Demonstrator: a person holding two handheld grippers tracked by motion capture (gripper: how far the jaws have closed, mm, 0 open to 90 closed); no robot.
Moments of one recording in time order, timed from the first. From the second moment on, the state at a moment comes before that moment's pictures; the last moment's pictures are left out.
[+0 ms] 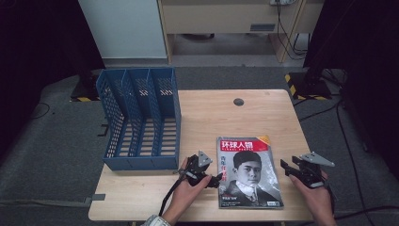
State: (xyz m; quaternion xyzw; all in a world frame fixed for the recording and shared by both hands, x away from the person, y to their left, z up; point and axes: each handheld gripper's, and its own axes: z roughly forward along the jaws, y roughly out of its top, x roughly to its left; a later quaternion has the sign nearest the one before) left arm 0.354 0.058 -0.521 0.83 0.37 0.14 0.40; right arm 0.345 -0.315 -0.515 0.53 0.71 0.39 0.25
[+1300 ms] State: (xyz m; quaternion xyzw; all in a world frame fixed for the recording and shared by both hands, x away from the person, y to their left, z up) left arm 0.335 0.023 -0.534 0.85 0.33 0.12 0.39; right arm 0.342 -0.270 -0.512 0.47 0.76 0.42 0.19
